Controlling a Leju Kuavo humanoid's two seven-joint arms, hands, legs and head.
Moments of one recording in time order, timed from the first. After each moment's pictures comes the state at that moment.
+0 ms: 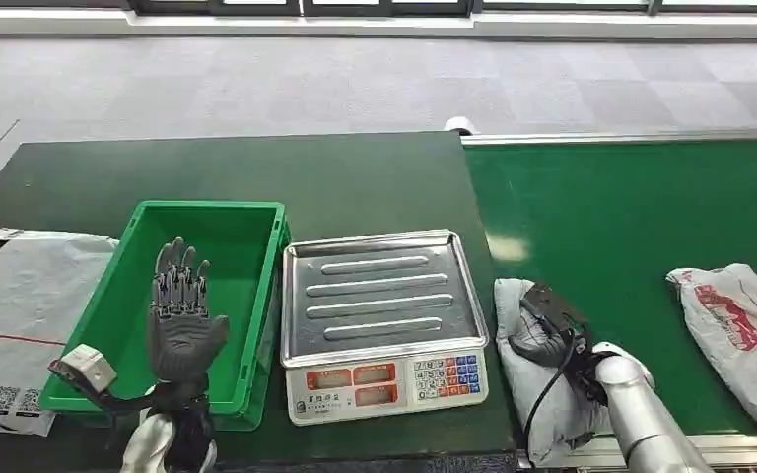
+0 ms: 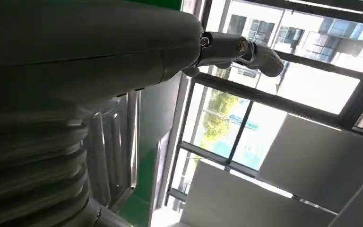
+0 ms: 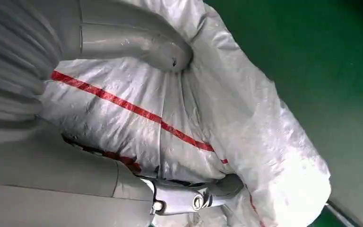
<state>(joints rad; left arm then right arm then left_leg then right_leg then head) 0.00 -0.09 -0.09 -1.46 0.23 -0.13 -0.67 -0.44 -0.16 0.14 -0.58 0.44 0.34 -0.14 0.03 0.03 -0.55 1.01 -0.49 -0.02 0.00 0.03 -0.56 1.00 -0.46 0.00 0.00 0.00</state>
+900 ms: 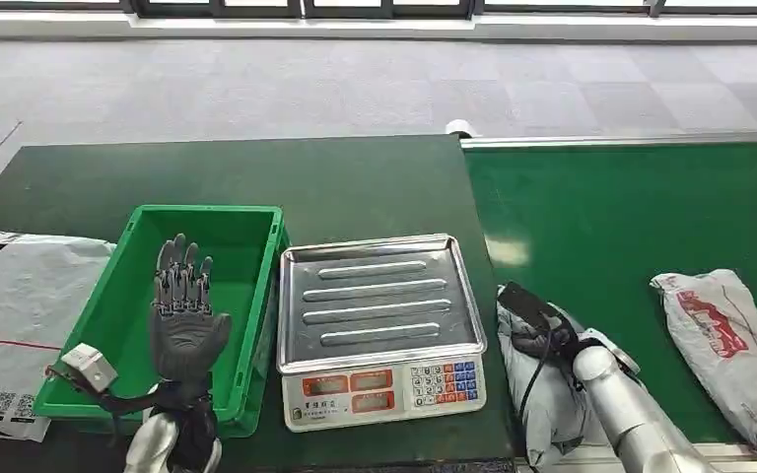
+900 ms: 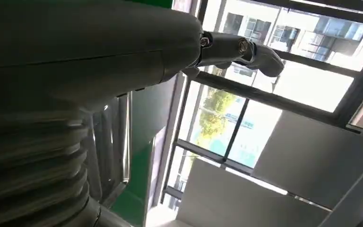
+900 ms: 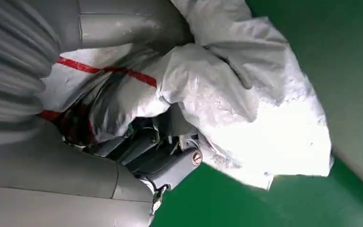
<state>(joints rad) 0.02 -0.11 -0.09 -1.51 0.22 -0.13 -0.66 -0.46 -0.17 0.28 -0.60 0.60 0.09 -0.02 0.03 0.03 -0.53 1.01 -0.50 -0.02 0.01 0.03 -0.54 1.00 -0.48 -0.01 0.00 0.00</state>
